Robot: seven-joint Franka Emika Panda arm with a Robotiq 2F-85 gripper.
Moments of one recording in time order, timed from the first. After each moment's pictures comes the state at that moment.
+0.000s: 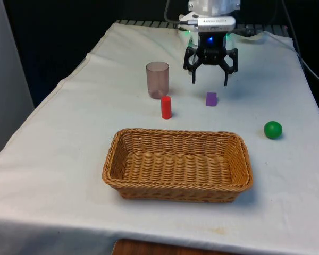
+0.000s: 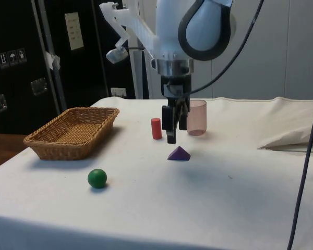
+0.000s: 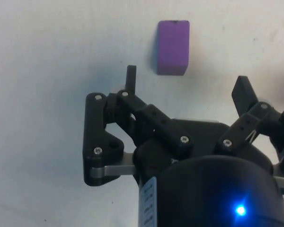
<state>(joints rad) 0.25 0.15 -0.19 -2.61 0.10 2.81 0.03</state>
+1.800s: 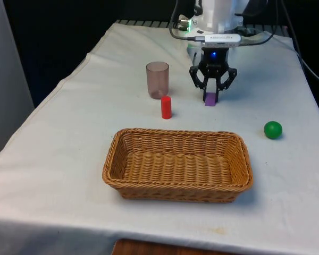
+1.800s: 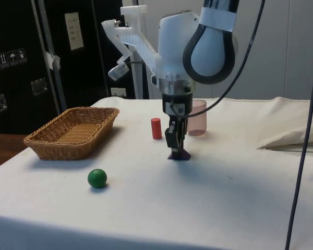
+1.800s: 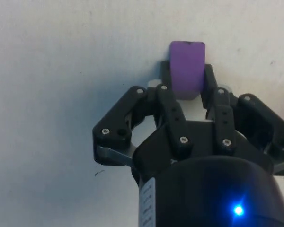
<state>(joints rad) 0.25 0.28 -0.15 -2.61 0.10 2.96 0.00</state>
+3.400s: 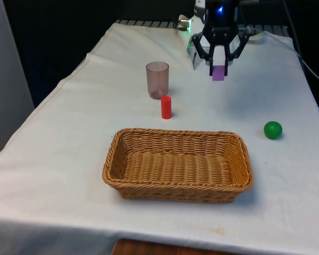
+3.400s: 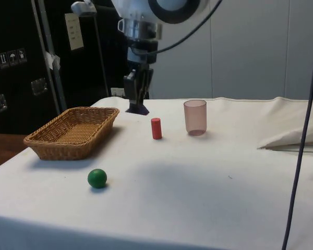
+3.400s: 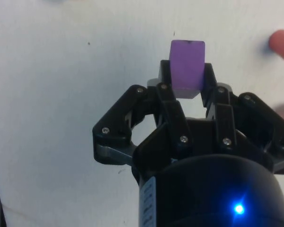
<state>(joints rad) 0.25 0.09 -0.17 -2.41 0.09 2.72 0.01</state>
